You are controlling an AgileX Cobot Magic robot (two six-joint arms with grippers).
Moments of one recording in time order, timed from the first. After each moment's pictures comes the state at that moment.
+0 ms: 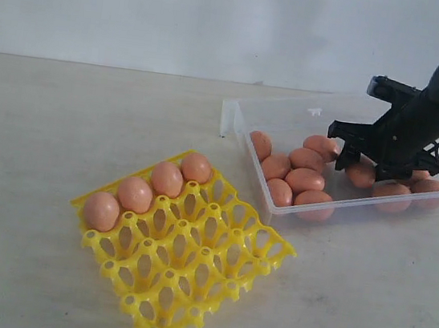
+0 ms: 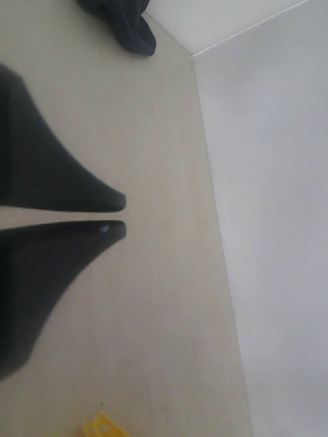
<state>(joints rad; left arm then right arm) 0.11 0.00 0.00 0.08 0.26 0.10 -0.06 2.15 -1.43 0.34 0.57 -0.07</state>
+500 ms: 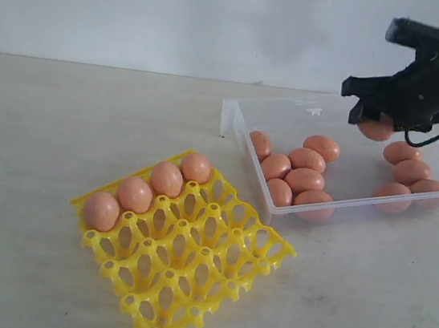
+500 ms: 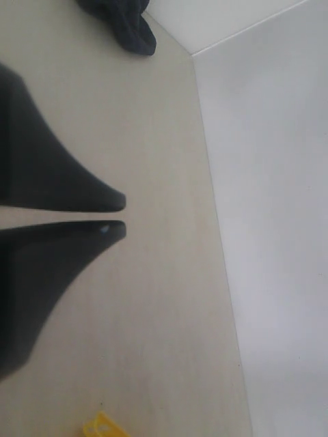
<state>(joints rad) 0.11 0.00 0.00 0.08 0.26 0.10 -0.03 1.87 -1.31 0.35 0.47 -0.19</state>
